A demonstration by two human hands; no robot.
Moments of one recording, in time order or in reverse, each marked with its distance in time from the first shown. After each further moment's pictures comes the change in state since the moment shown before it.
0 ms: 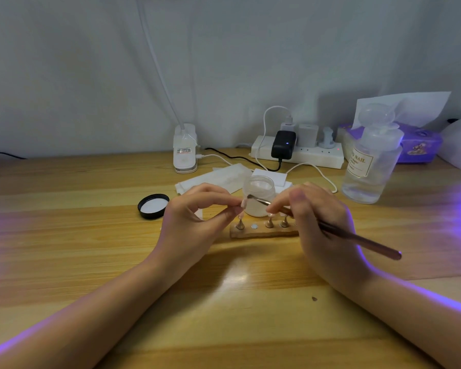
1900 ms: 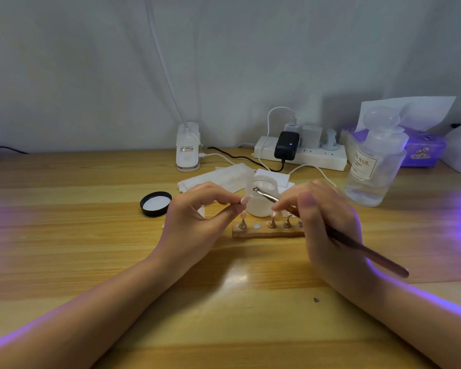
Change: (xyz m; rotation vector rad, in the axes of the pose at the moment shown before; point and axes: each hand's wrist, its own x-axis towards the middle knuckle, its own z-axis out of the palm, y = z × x) left_hand 0.000 -0.001 -0.001 0.003 0.012 0.046; right_hand 0.001 -0.004 -0.001 -0.059 0.026 -0.103
